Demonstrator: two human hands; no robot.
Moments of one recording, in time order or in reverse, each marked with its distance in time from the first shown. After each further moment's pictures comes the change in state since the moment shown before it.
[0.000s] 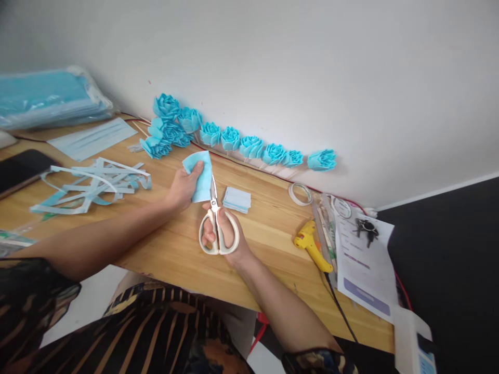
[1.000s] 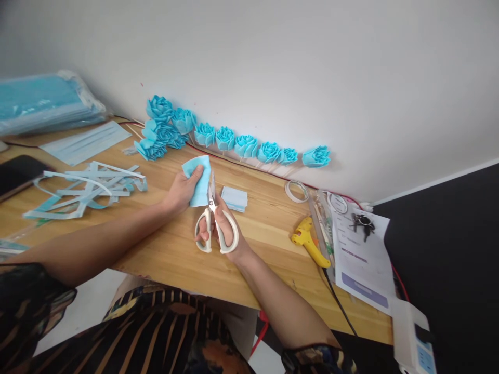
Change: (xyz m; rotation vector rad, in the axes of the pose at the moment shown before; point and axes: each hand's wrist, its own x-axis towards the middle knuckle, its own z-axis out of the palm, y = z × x) left_hand -0.007 0.000 0.001 0.093 -0.100 -0.028; right_hand 0.003 -0.009 -0.004 -0.081 -0.140 -0.055
